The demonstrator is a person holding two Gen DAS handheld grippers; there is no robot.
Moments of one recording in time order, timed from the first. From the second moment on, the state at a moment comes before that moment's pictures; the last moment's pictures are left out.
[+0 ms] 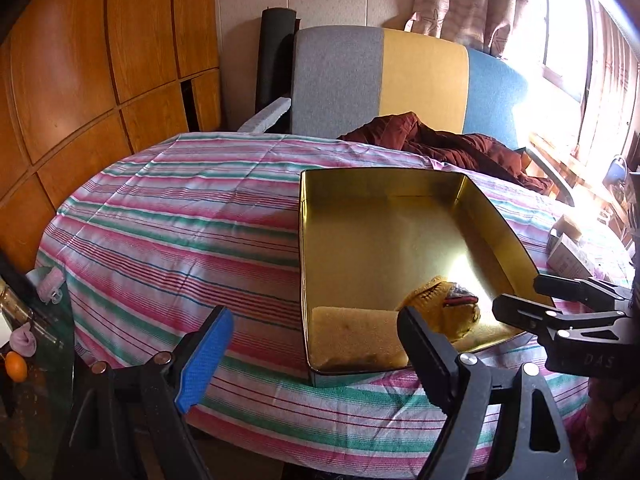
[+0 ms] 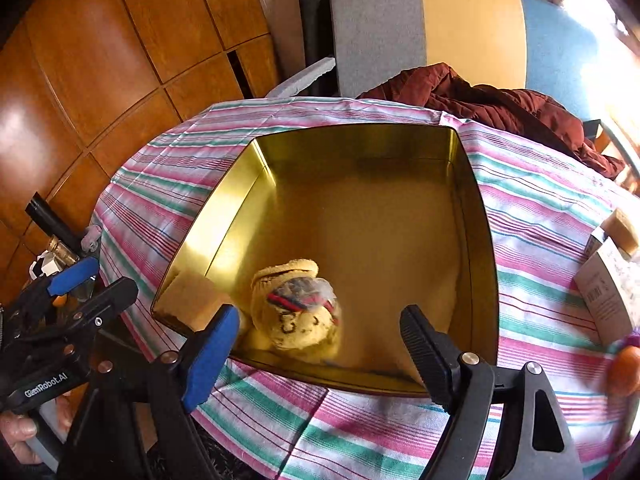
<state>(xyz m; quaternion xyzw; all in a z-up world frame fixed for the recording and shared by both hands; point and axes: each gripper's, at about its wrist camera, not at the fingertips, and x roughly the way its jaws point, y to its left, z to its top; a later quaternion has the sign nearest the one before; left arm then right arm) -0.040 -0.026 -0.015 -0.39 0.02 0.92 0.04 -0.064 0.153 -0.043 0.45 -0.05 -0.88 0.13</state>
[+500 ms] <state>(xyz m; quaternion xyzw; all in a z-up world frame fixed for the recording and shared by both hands) -0.027 0.002 0.001 -0.37 0.05 0.93 0.06 -0.020 0.177 -0.002 0.32 0.04 -0.95 -0.01</state>
